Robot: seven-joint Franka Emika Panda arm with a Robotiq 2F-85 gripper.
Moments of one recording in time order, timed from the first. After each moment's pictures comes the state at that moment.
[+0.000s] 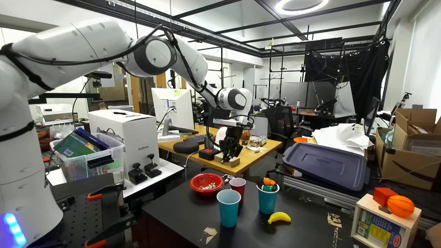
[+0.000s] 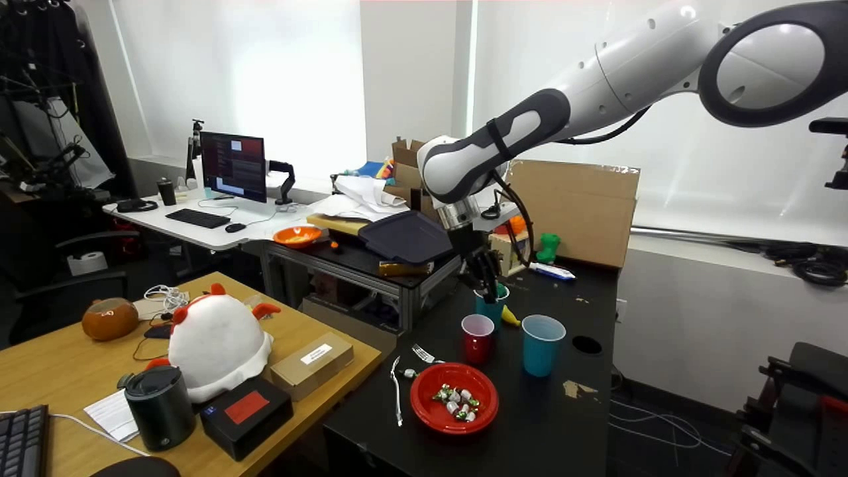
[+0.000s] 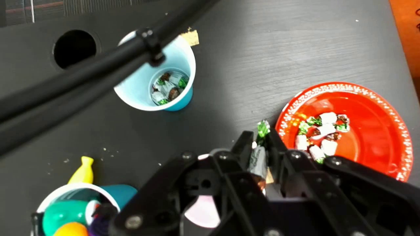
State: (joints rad) arm 0.14 1.07 -0.04 -1.08 -0.04 1.70 -0.06
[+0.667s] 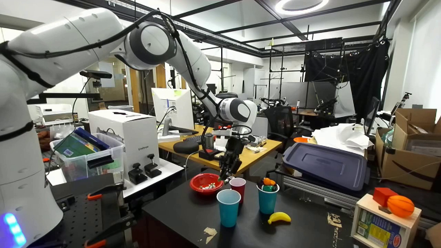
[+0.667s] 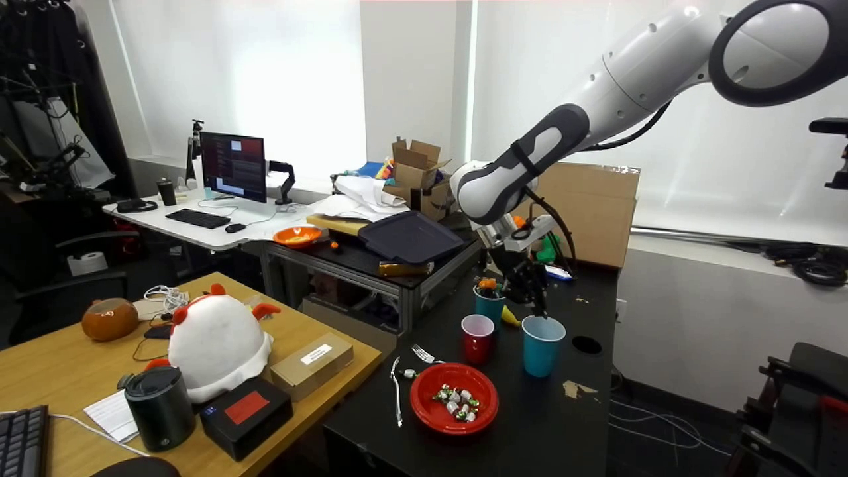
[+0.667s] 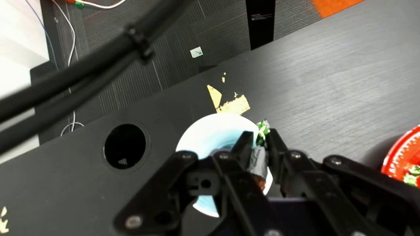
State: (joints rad) arm 0.09 1.00 -0.10 -1.33 -0.08 1.73 0.12
